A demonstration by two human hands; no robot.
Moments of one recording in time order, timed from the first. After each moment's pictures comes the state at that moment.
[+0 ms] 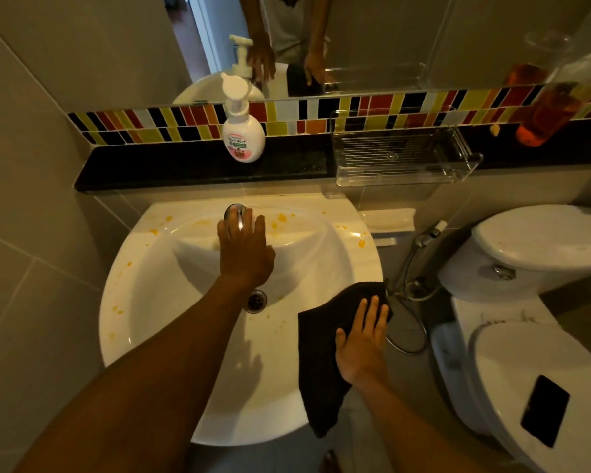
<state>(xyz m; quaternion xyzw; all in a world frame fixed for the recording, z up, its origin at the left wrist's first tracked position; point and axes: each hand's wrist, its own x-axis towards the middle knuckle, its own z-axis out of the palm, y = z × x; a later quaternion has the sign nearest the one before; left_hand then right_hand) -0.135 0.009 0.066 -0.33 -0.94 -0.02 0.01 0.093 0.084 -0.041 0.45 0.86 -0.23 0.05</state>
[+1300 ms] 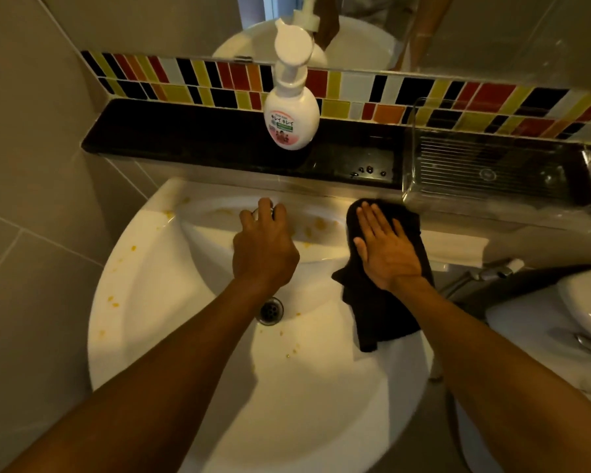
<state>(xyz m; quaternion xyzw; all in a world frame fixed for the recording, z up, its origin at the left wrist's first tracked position) -0.182 0.035 0.058 -0.21 -0.97 -0.10 -0.03 -0.110 0.249 -0.047 0.15 0.99 -0.03 0.03</state>
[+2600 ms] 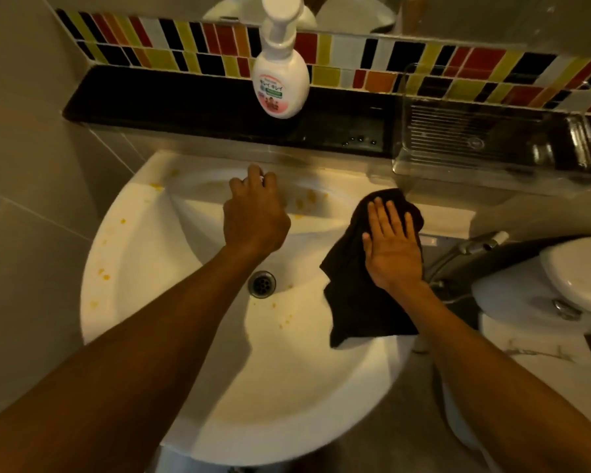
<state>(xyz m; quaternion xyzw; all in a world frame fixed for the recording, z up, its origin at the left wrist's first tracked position) -0.179 0.035 0.061 -0.21 -0.97 -0.11 -0.03 -0.052 0.235 -0.047 0.20 0.98 -0.04 0.03</state>
